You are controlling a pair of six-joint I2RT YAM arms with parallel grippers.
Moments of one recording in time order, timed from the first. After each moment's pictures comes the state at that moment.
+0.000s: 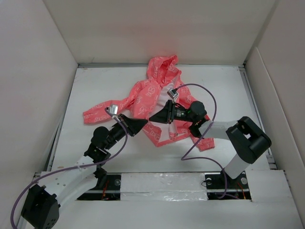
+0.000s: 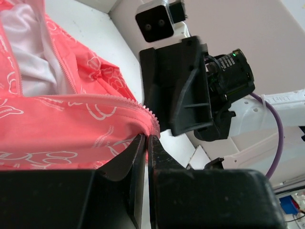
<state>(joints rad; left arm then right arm) -0.57 0.71 0.23 0.61 0.26 -0.86 0.64 1.64 0.71 1.18 -0.78 1.30</state>
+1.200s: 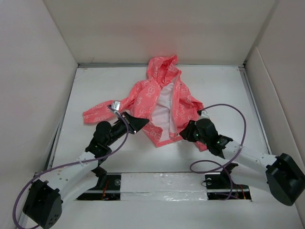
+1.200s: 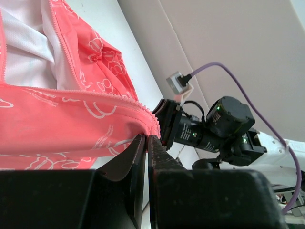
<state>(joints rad) -0.54 0.80 0.30 0.52 0.31 -0.97 0.66 1.05 0.37 0.09 0.09 0.77</state>
